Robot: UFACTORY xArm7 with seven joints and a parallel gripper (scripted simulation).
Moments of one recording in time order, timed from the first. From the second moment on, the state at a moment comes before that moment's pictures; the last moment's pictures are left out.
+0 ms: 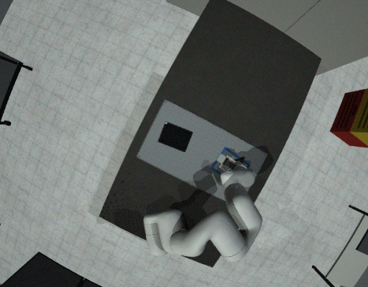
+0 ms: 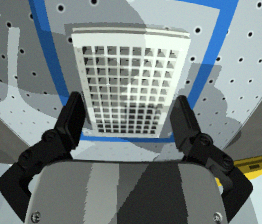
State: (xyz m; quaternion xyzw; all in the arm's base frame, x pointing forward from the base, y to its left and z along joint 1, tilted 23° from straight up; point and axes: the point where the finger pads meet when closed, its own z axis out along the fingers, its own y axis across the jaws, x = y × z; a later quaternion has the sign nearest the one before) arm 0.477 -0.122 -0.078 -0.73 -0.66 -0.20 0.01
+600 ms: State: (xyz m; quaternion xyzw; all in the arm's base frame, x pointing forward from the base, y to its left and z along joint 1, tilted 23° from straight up) arm 0.479 -0.119 -0.087 -0.73 -0.66 -0.20 0.01
